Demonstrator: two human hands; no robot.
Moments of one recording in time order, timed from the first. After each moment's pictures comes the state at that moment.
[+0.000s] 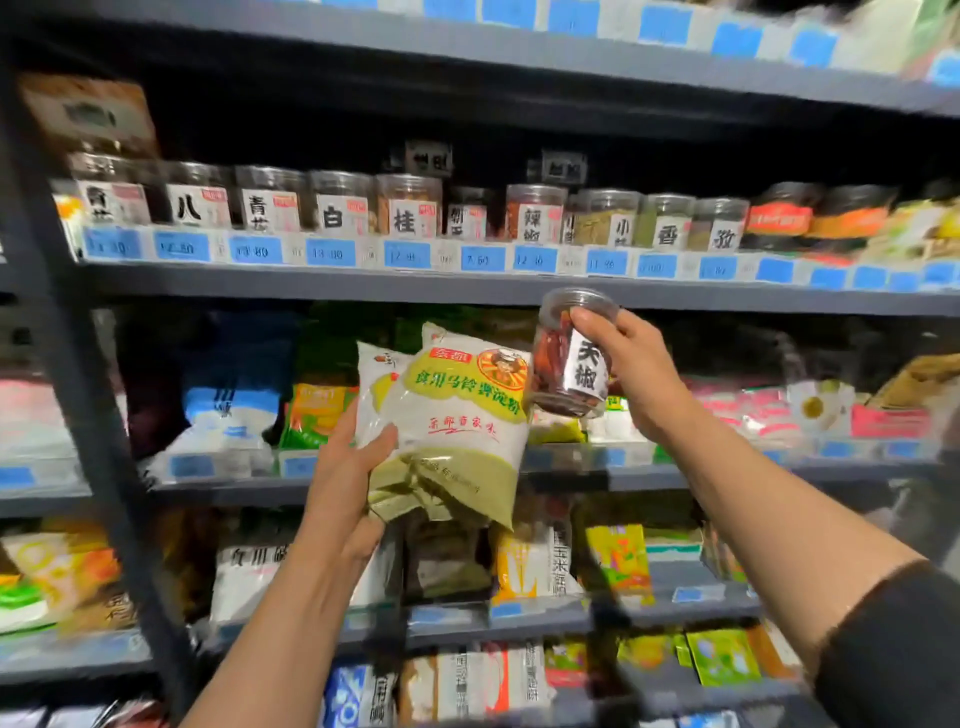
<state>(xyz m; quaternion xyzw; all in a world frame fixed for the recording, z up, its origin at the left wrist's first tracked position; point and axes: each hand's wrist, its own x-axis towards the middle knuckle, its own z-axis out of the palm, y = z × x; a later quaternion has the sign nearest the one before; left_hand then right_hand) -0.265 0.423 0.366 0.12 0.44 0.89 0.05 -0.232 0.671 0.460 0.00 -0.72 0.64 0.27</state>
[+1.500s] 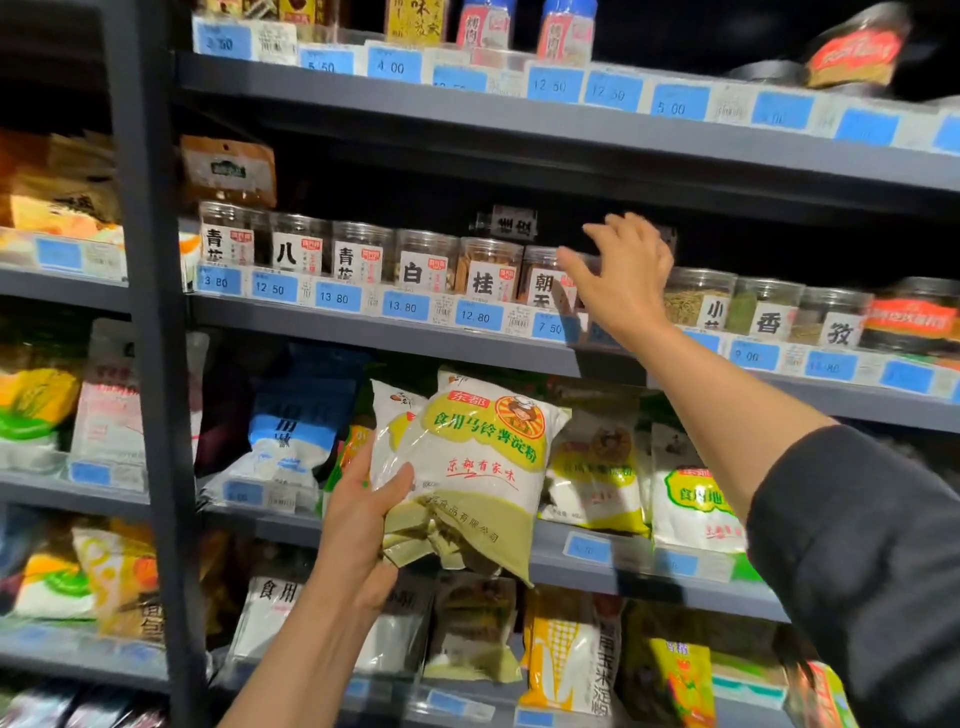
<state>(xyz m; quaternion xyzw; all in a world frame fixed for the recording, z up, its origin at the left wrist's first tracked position) -0.288 0.412 0.371 0.08 0.39 0.92 -0.03 -0.370 0.638 0.569 0.04 -0.87 0.11 0.48</state>
